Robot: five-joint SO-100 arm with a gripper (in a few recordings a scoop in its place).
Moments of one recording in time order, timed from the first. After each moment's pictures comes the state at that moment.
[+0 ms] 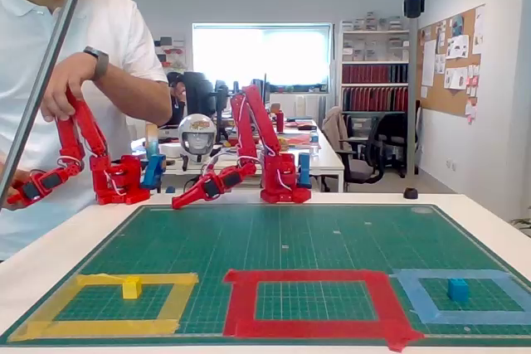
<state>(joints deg) 74.5 69.1 168.6 -72.9 -90.7</state>
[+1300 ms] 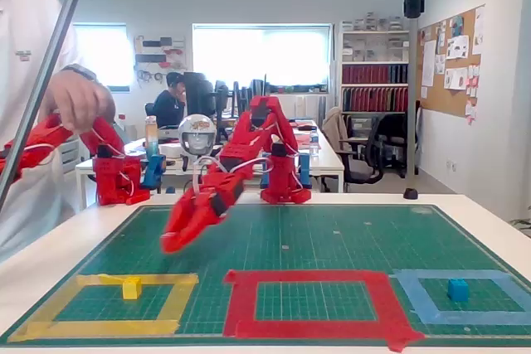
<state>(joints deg) 19.7 49.5 80.6 -7.1 -78.7</state>
